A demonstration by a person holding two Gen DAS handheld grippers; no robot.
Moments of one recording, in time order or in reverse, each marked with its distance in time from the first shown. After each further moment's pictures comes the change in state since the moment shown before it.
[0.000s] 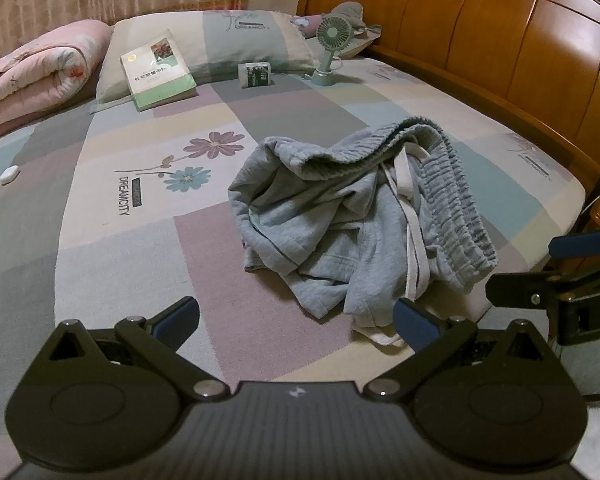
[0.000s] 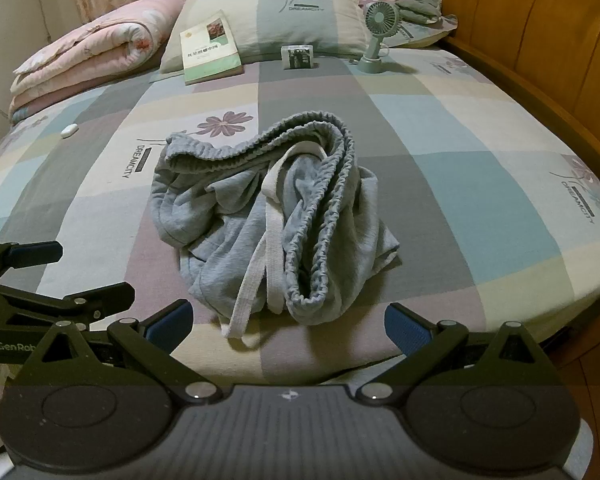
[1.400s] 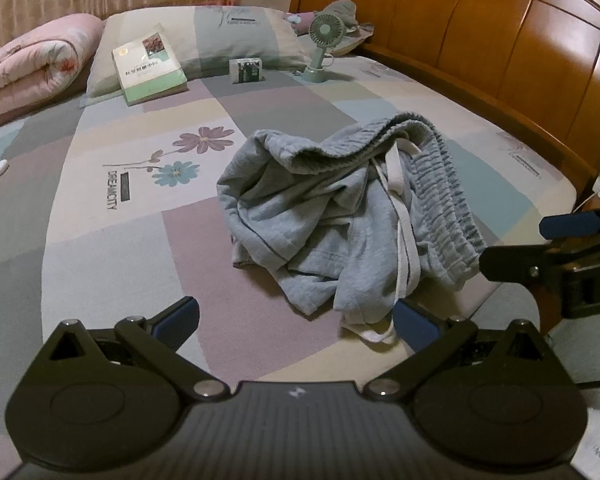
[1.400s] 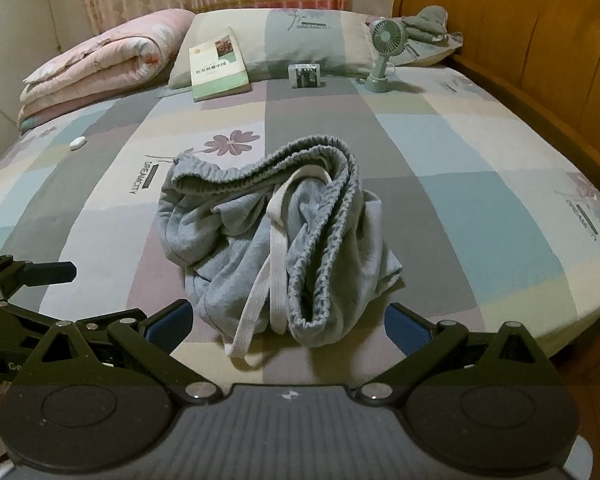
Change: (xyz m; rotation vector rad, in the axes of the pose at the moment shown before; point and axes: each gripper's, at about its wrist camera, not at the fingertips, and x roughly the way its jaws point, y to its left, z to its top) left arm 0.005 0.001 -0.003 -0.012 0.007 -0.032; right arm -0.003 -0.001 0.006 -0.024 -0.058 0.018
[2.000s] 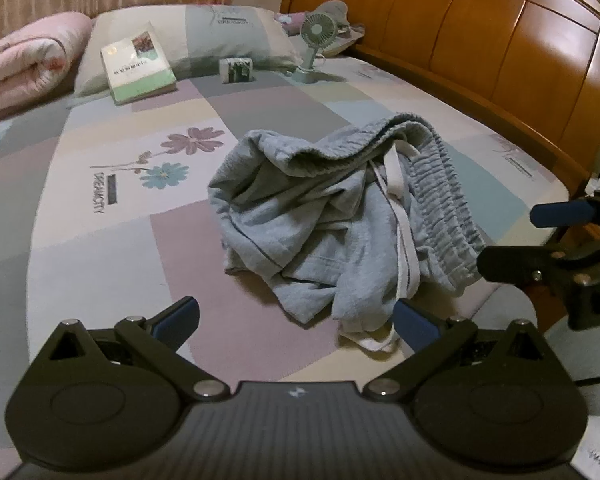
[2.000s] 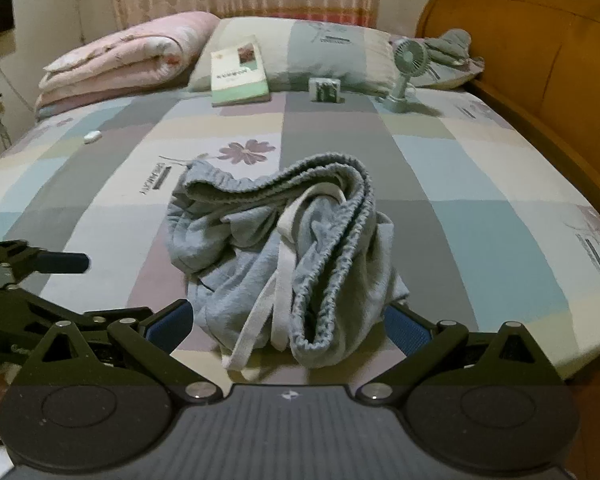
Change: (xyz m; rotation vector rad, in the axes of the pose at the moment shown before) left arm 0.015 0.006 0.006 -0.003 -0.001 -0.043; right arm 0.005 0.001 0.002 -0.081 -0.055 0.039
